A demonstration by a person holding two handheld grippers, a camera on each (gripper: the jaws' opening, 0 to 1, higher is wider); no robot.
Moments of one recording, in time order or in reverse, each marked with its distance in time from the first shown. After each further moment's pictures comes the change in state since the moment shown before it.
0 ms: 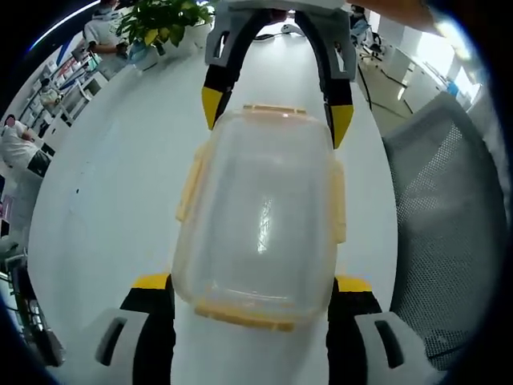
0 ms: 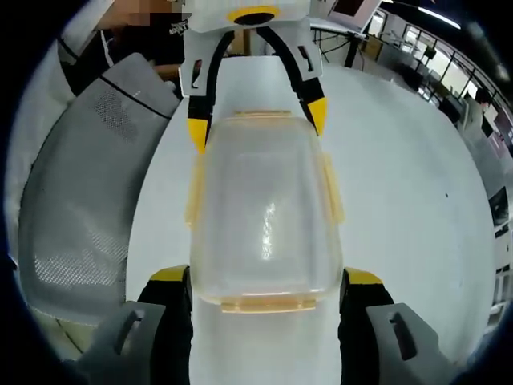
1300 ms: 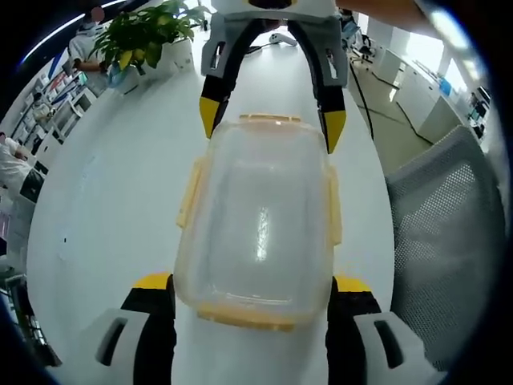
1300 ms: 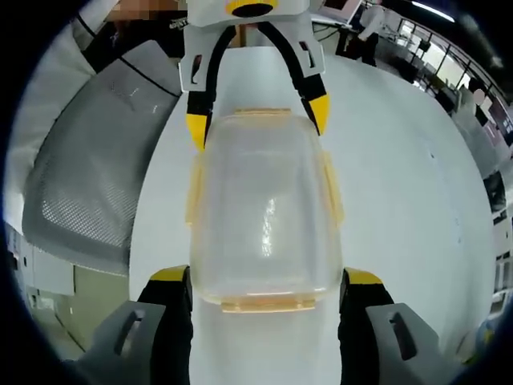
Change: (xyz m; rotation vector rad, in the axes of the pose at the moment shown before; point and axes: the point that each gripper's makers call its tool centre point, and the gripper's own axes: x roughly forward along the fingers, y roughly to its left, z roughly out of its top) left arm 0.030 -0.016 0.083 0.042 -0.048 -0.023; right arm -0.039 0.003 -0.077 0.022 0.020 -0.010
